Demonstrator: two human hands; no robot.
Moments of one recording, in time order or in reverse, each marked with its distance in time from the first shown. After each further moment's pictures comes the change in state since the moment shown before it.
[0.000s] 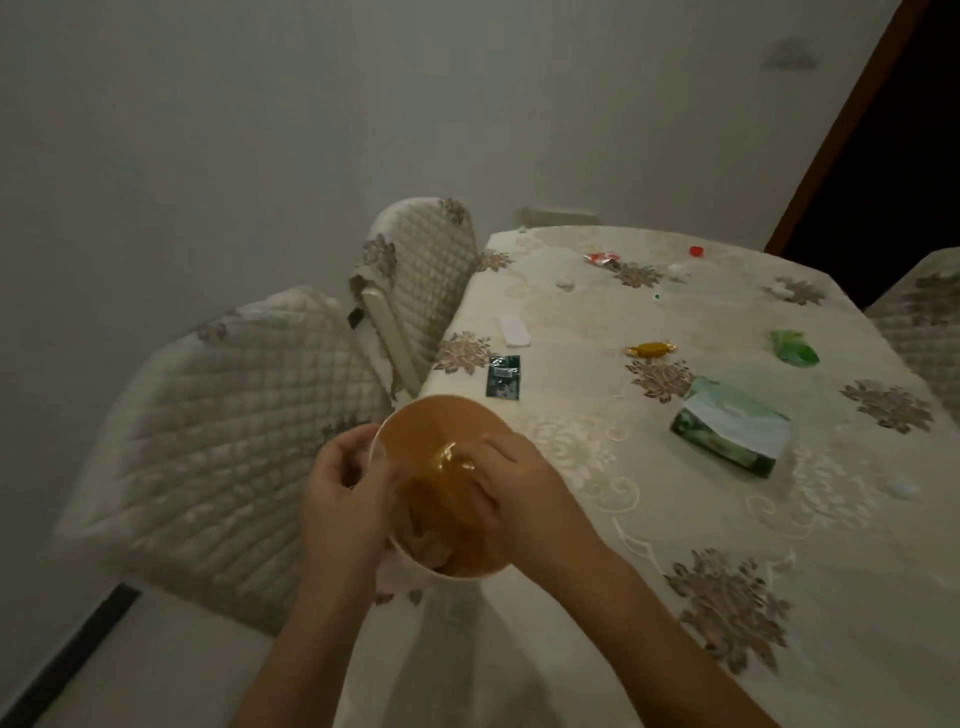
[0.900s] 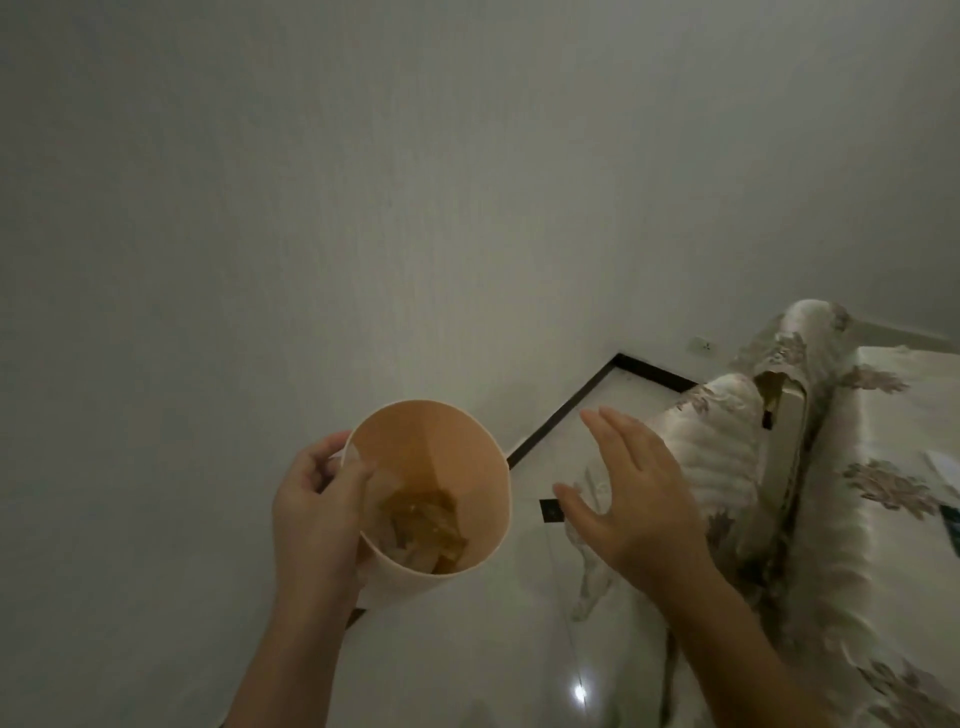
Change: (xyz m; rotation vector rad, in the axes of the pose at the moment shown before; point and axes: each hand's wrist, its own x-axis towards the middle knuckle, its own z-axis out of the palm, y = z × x) left_hand 0.122 0.052 -0.477 -0.155 0.536 0.111; right_hand 0.159 -0.316 0.248 -0.055 -0.001 -0.144
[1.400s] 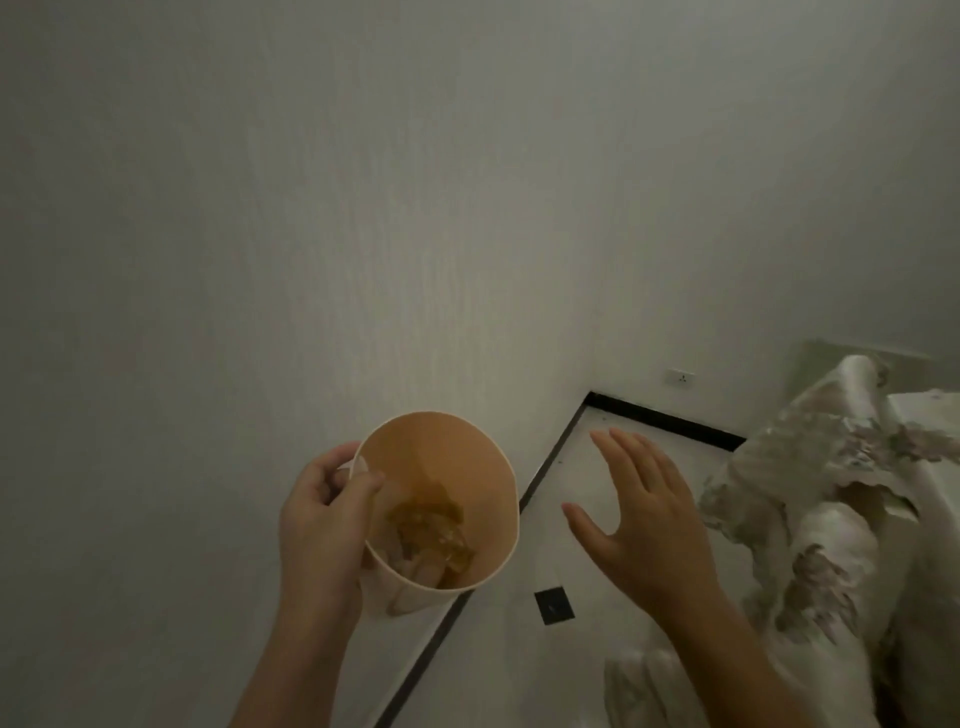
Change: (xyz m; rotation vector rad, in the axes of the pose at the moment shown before) left_hand 0.265 -0.009 0.164 0.008 -0.203 0.021; right_hand 0.230 0.087 0.118 -0.134 0.086 0.190
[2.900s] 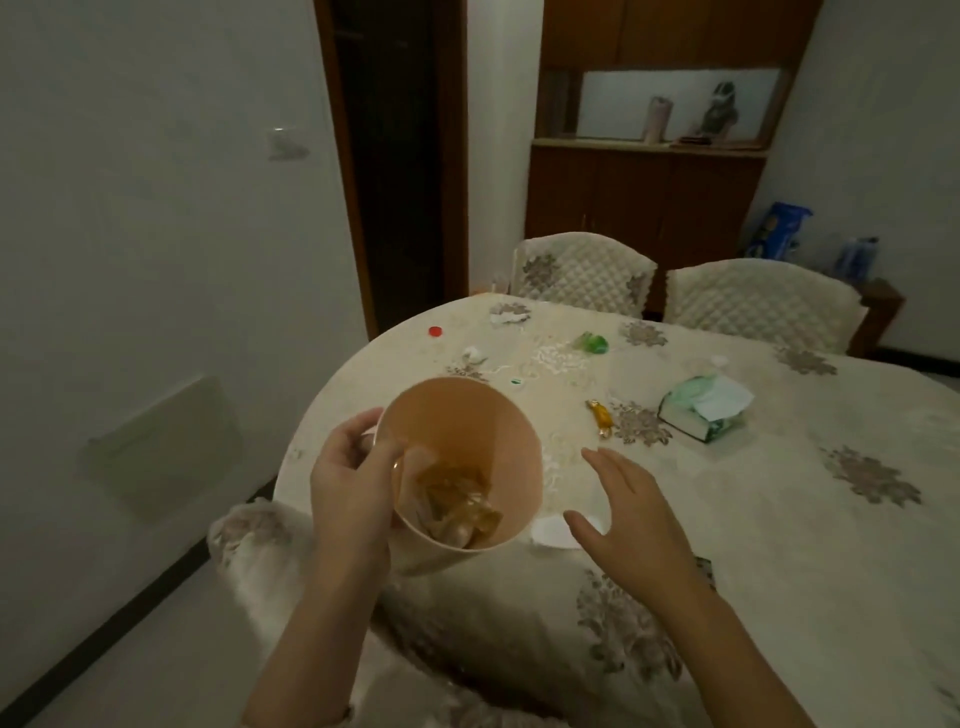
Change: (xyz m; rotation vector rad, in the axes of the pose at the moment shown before) left_hand -0.052 -0.089 0.755 -0.029 -1.688 -0.249; right_hand 0.055 0.445 -0.117 -0.555 0.495 1.420
